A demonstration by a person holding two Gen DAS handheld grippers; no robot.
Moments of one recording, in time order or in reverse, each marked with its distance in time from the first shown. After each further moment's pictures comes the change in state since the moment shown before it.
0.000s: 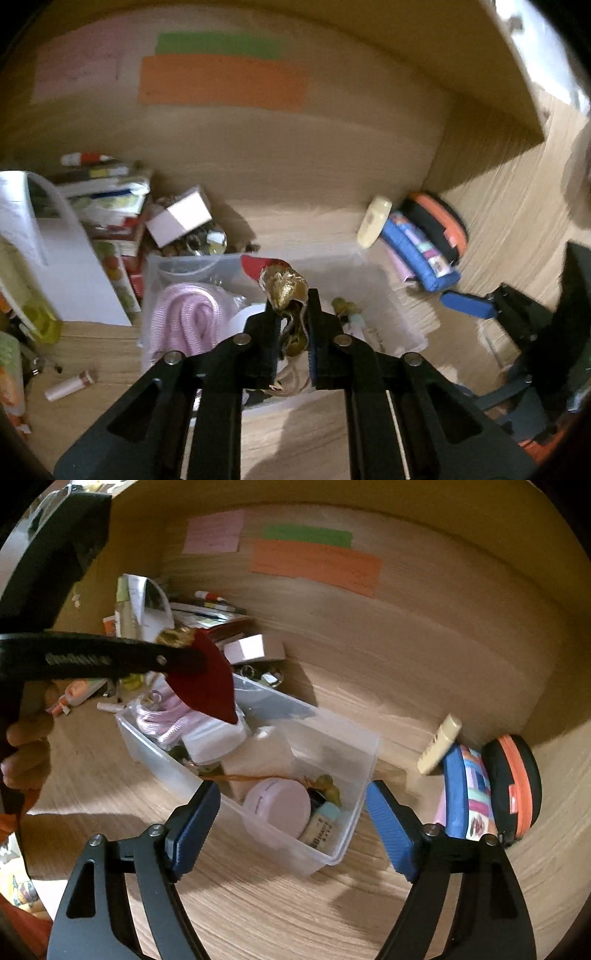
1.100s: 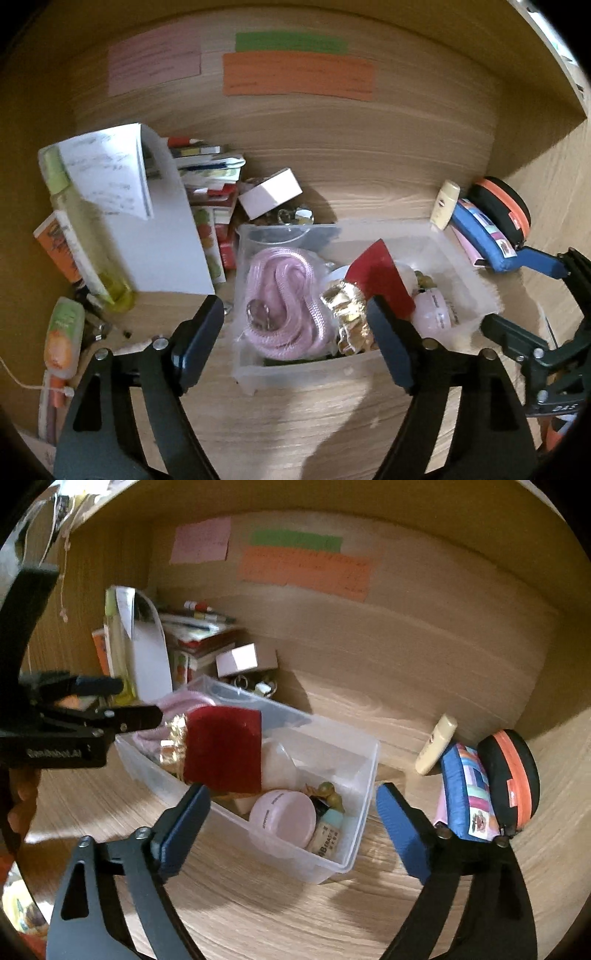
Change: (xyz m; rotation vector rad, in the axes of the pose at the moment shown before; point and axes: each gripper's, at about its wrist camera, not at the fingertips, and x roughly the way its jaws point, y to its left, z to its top) left arm -0.036 0.024 -0.041 -0.029 -0.040 0.274; right arm -0.006 0.013 0.006 0.057 -0.037 -0.045
